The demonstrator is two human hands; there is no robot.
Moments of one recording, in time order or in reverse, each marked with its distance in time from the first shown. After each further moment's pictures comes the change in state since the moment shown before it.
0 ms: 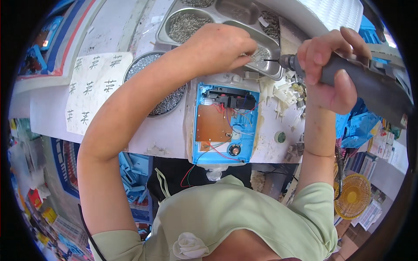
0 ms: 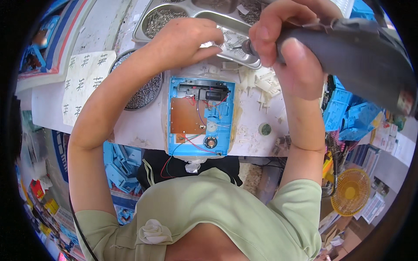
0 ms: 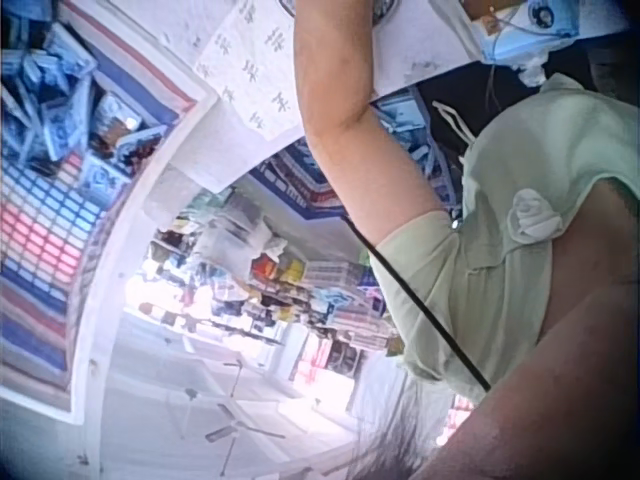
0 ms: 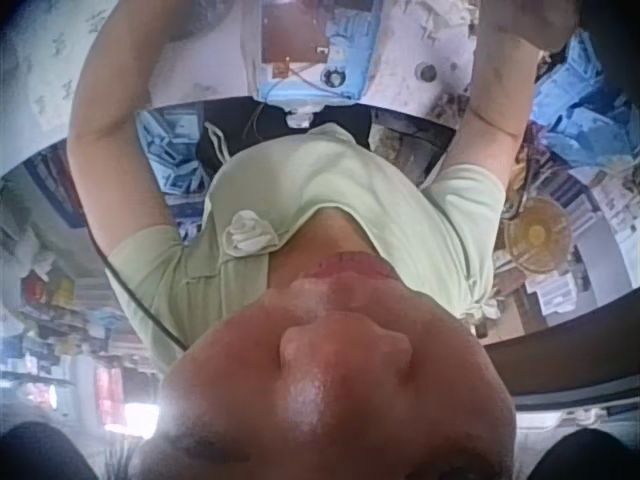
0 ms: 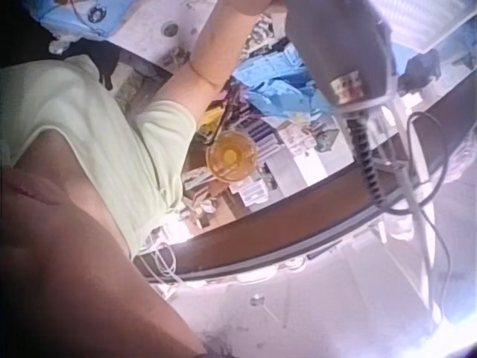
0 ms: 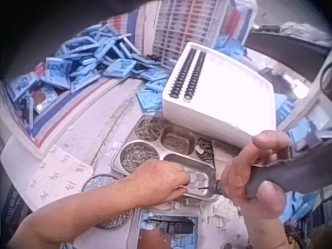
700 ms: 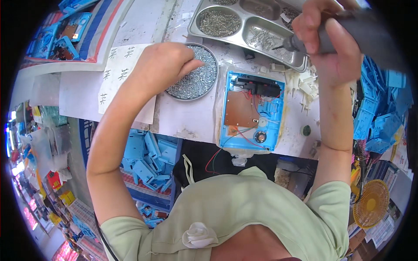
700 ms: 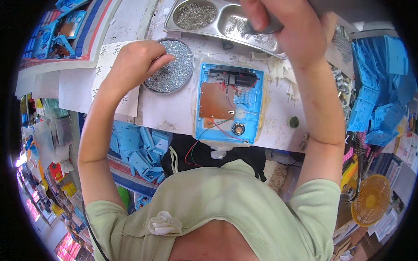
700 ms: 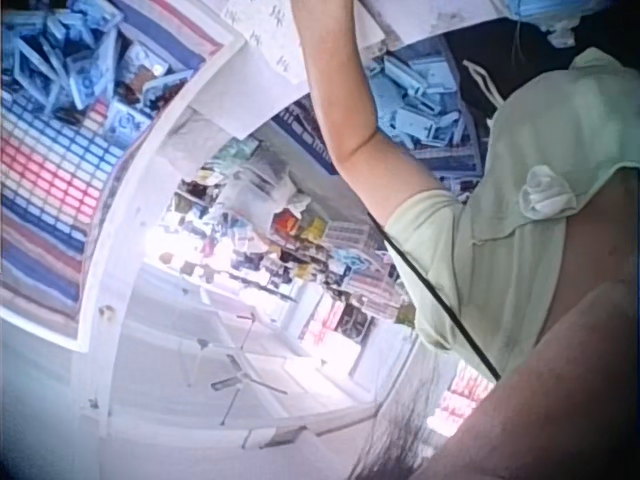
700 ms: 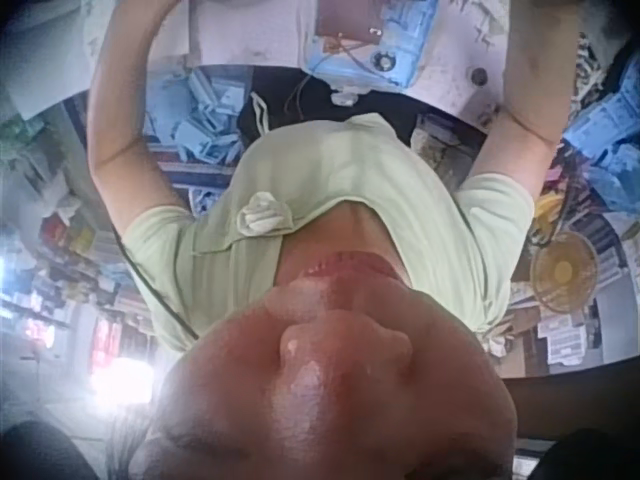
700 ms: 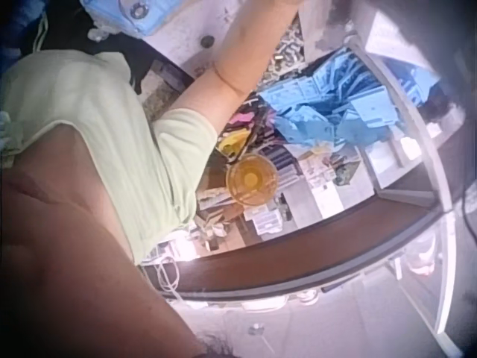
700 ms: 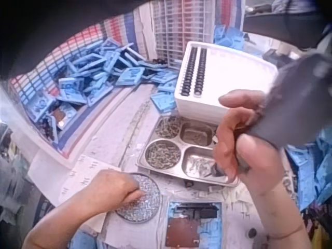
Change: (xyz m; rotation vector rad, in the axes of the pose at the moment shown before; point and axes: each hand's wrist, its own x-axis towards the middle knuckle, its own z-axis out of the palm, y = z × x) left_hand -0.108 0.008 -0.086 0.304 -0.259 -0.291; right_hand 0.033 -0.006 0.039 0.051 0.280 0.197
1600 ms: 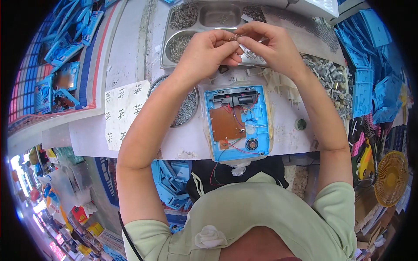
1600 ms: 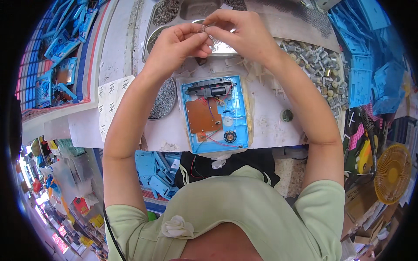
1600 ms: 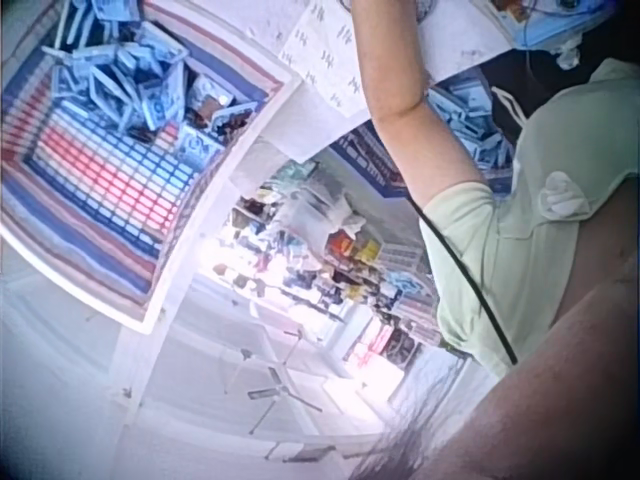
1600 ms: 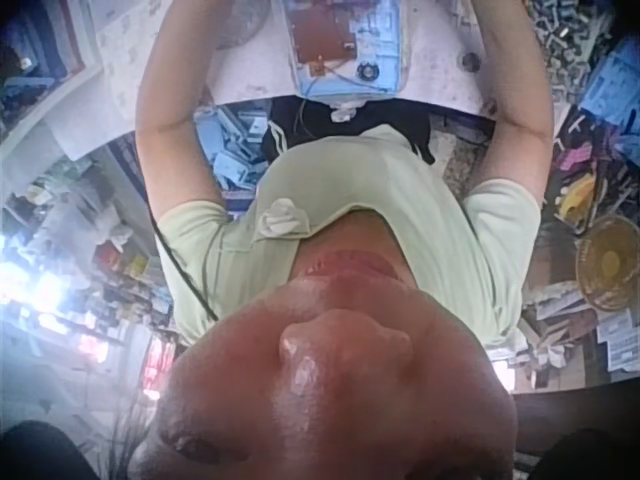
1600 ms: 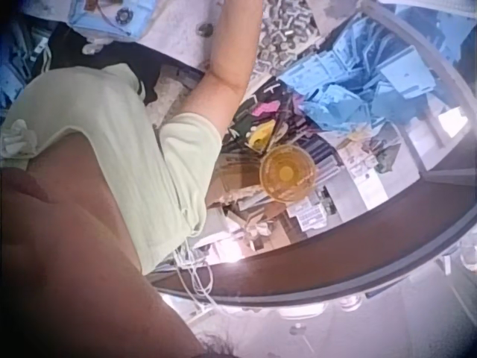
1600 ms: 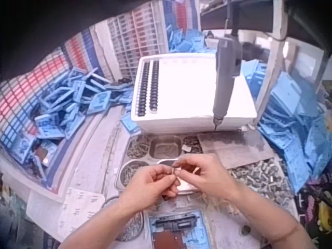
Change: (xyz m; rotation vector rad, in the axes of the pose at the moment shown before) left_hand 0.123 0.064 0.025 -1.390 -0.077 -0.251; right_hand -0.049 0.058 -0.061 -0.723 -0.044 0.290
